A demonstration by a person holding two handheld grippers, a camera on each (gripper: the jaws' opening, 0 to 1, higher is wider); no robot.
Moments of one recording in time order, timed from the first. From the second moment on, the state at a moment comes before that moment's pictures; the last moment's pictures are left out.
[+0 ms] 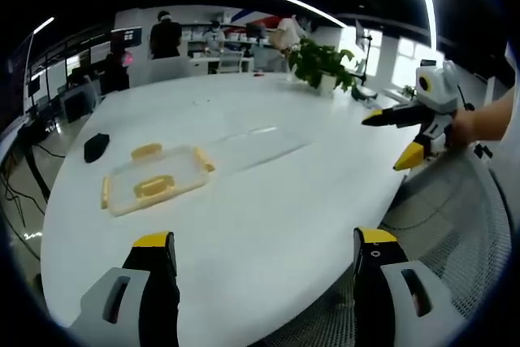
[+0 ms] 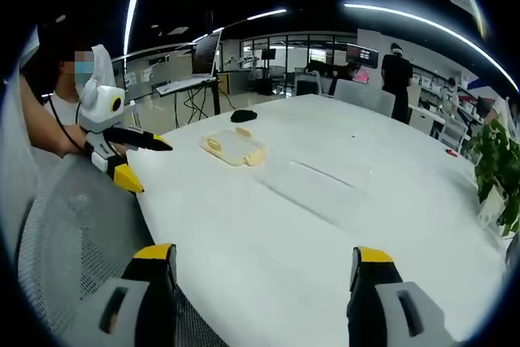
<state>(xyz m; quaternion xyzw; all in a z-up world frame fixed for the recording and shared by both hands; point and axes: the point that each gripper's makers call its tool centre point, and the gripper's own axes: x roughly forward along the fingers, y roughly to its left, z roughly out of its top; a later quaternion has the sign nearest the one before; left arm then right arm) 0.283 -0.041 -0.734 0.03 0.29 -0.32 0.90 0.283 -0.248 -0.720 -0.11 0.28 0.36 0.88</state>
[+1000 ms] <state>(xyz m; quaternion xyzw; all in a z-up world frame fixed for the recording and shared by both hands) 0.284 -0.041 -0.731 0.03 0.28 -0.32 0.90 0.280 -0.241 -0.722 -0.12 0.29 0.37 0.87</state>
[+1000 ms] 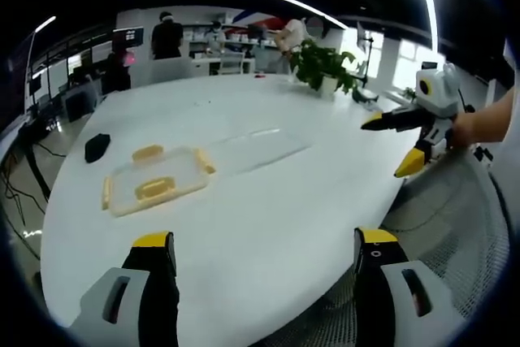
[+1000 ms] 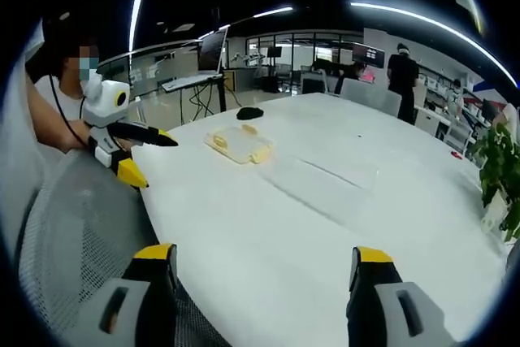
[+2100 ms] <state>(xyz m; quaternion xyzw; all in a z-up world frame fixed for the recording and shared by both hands) 0.297 -0.031 -0.735 0.04 0.29 -0.34 0.89 0.293 -0.229 -0.728 -0.14 0.29 0.39 0.86</state>
